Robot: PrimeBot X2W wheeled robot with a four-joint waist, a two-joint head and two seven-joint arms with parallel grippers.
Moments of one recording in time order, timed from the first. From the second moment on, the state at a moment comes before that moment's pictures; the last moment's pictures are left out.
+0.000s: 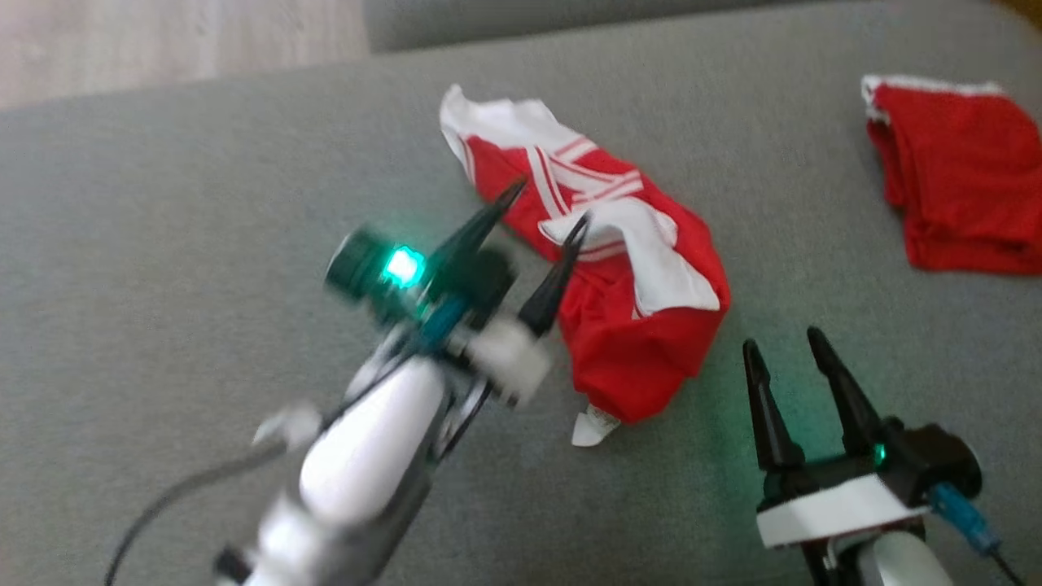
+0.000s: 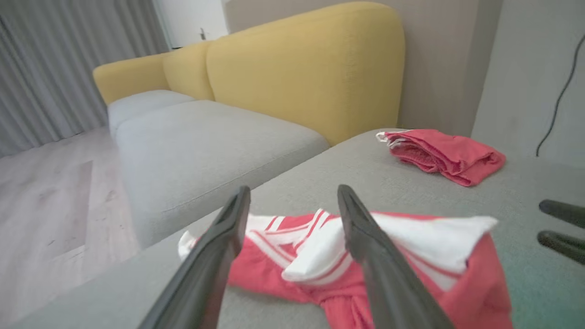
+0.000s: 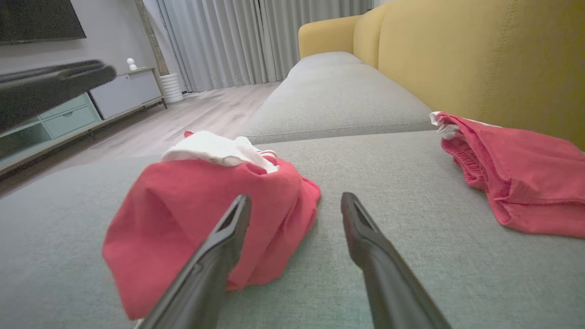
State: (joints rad) left arm -0.48 0.05 -0.58 0.28 -0.12 -0.03 0.03; right arm 0.05 -0.05 0.13 0.13 0.12 0.13 -0.26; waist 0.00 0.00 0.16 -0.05
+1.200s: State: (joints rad) left arm -0.99 0.04 -1.02 0.83 -0.56 -0.05 0.01; right arm -0.08 -0.06 0.17 0.14 0.14 0.13 -0.26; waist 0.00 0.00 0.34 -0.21
